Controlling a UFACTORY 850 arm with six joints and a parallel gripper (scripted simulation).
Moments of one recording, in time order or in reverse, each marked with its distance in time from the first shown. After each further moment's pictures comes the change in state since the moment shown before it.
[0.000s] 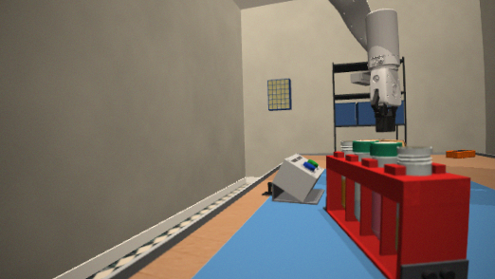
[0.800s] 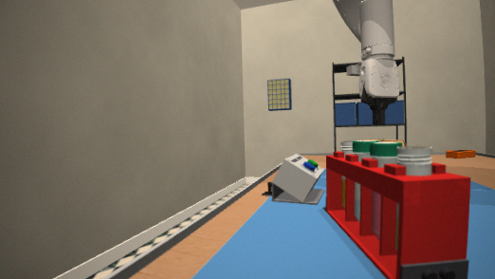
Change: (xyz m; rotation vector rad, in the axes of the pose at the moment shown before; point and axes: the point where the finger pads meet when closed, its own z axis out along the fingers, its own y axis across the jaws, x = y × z) arm -0.001 -0.041 -0.020 0.007 0.019 0.398
